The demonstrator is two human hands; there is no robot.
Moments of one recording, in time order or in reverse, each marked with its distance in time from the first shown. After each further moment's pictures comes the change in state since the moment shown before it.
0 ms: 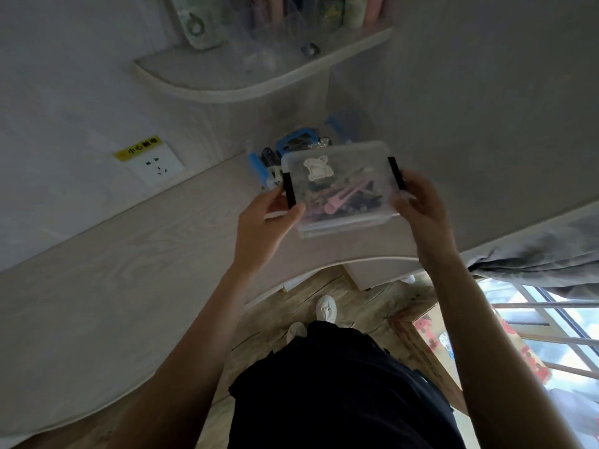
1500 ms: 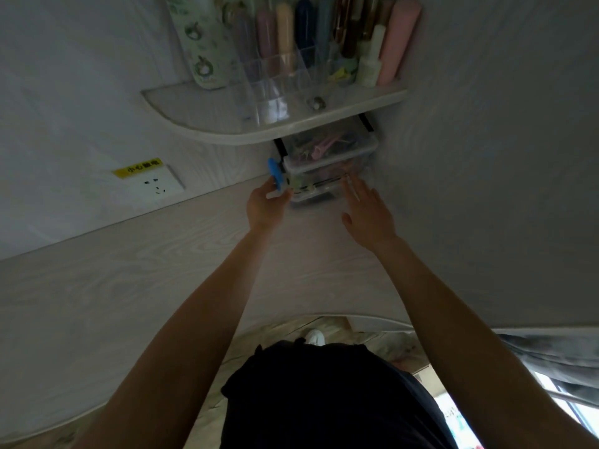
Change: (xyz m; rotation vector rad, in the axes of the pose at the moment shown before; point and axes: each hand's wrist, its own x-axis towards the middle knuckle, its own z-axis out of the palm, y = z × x) left_hand 0.139 -0.050 0.049 -0.002 0.310 -0.500; right_hand 0.157 0.041 0.054 -1.287 -0.424 -0.490
